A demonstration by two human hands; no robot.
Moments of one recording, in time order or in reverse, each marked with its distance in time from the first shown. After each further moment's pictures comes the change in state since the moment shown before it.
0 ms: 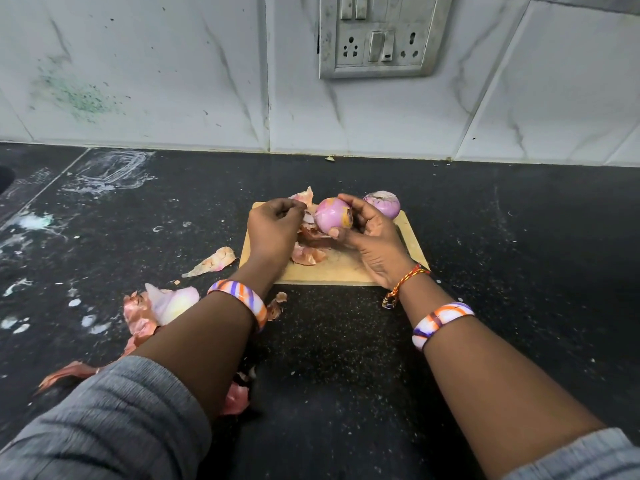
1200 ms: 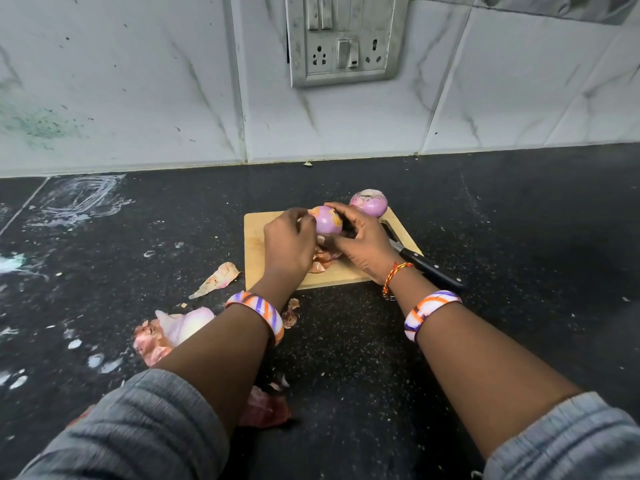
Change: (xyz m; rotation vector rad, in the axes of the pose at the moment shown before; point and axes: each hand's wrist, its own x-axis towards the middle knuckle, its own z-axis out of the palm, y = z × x) left_hand -0.010 0.005 -0.002 0.340 -0.178 0.247; right_hand 0.000 0.008 0.012 -0.496 0.136 -0.113
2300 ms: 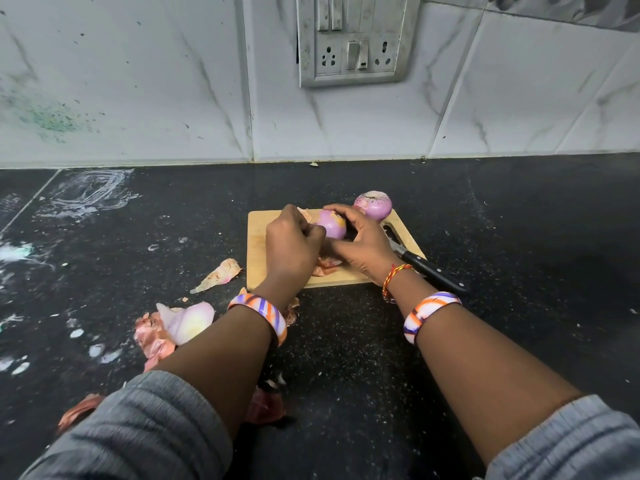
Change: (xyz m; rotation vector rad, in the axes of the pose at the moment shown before) left_hand -0.004 -0.004 0.001 0.026 0.071 0.030; right_hand 0.000 -0.001 0.002 -0.062 -0.021 -0.013
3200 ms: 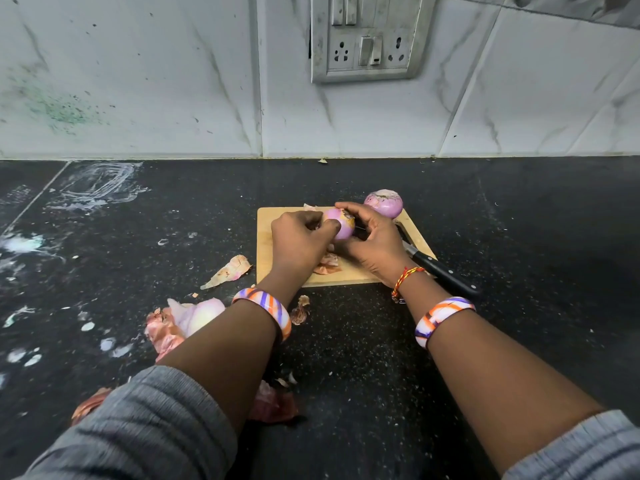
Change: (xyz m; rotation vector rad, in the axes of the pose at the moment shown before) left_hand 0.002 0.001 -0.003 -0.136 -0.082 -0.076; right_hand 0.001 0.005 0.000 -0.014 0.040 -0.056
